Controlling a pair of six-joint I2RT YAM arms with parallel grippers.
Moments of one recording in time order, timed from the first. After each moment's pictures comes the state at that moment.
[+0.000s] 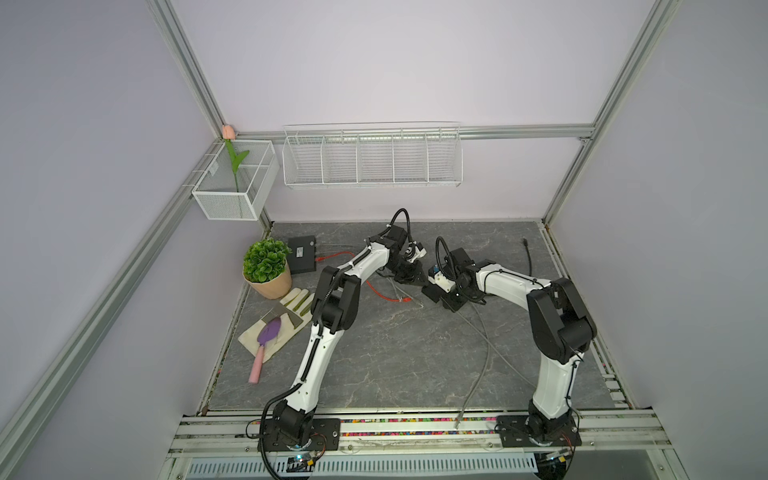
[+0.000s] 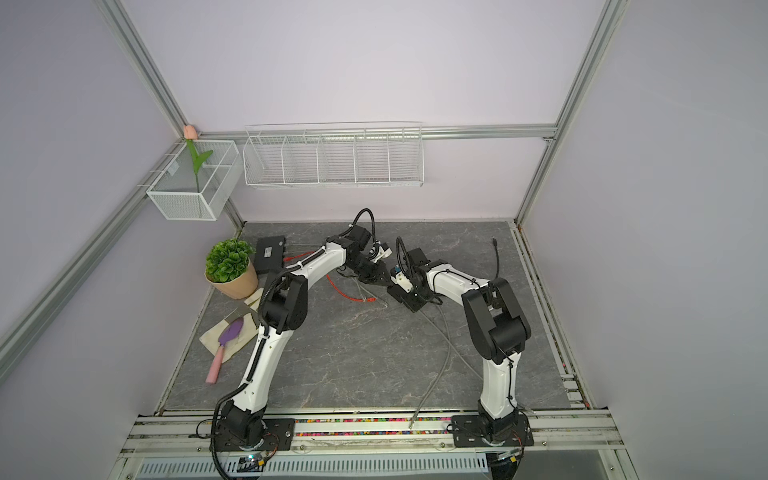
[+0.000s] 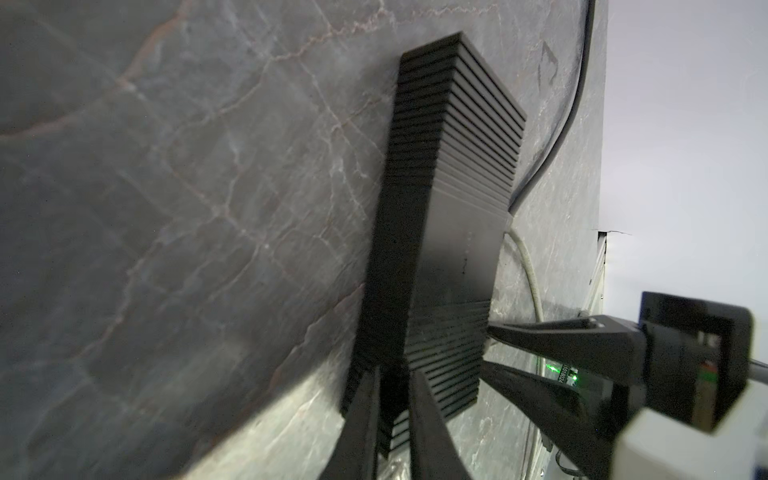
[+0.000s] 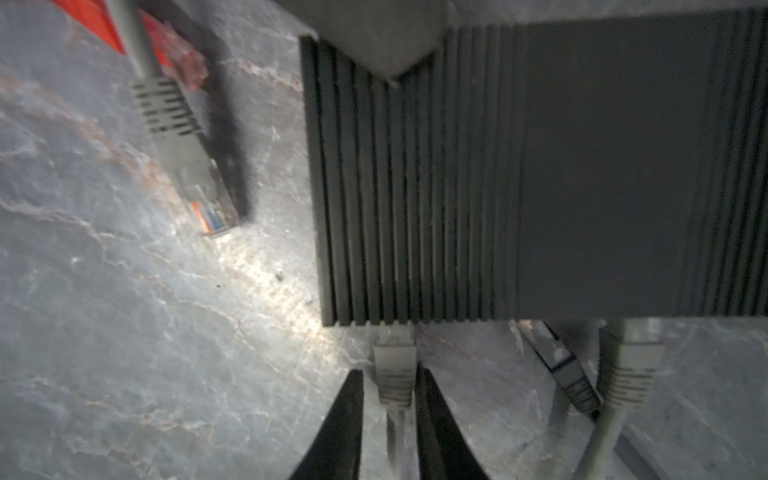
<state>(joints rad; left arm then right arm) -0.54 2.51 2.13 -0.86 0.77 -0.16 0.47 1.94 1.30 -0.67 -0.11 -0.29</state>
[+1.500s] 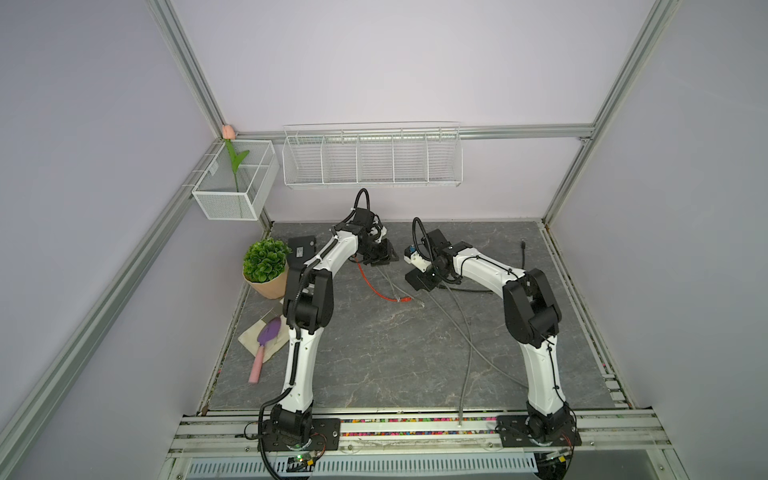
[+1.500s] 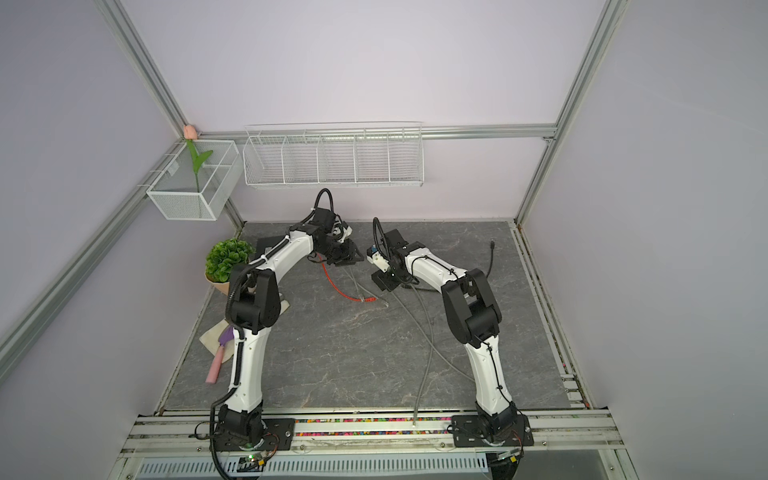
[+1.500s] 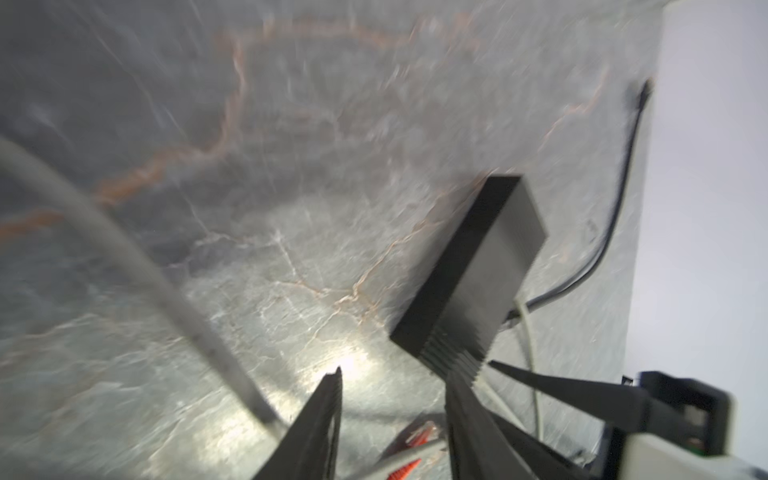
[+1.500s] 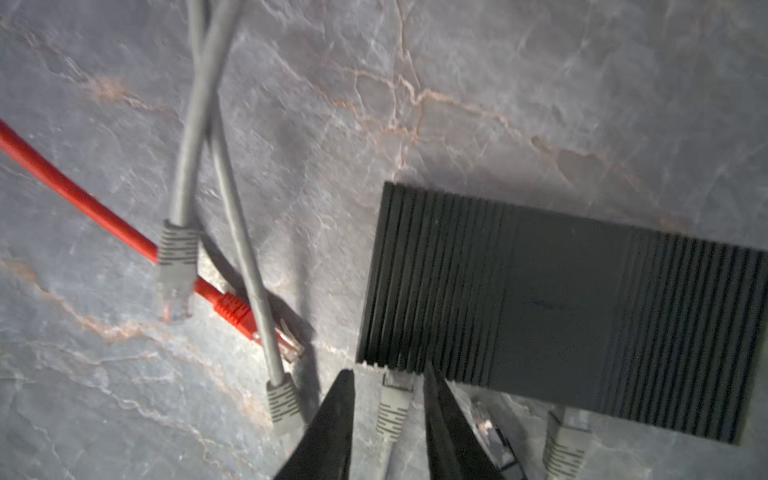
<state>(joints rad) -0.36 2.29 2.01 -0.76 0.54 -0.38 0.55 2.17 1.74 -0.72 -0.17 -0.27</state>
